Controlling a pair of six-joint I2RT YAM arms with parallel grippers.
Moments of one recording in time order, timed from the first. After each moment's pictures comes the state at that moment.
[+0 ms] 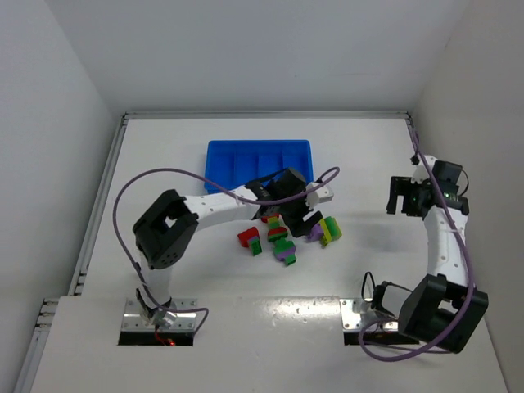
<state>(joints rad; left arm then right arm) -0.91 1.87 1.33 -0.25 0.29 0.16 -0.38 1.14 0.85 -0.62 -0.17 -0.24</state>
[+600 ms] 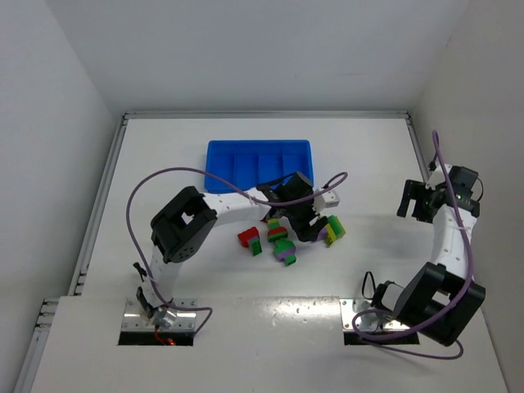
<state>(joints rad) -0.92 2.03 1.41 -0.19 0.36 0.13 -0.54 1.17 0.85 -0.64 -0.18 -0.22</state>
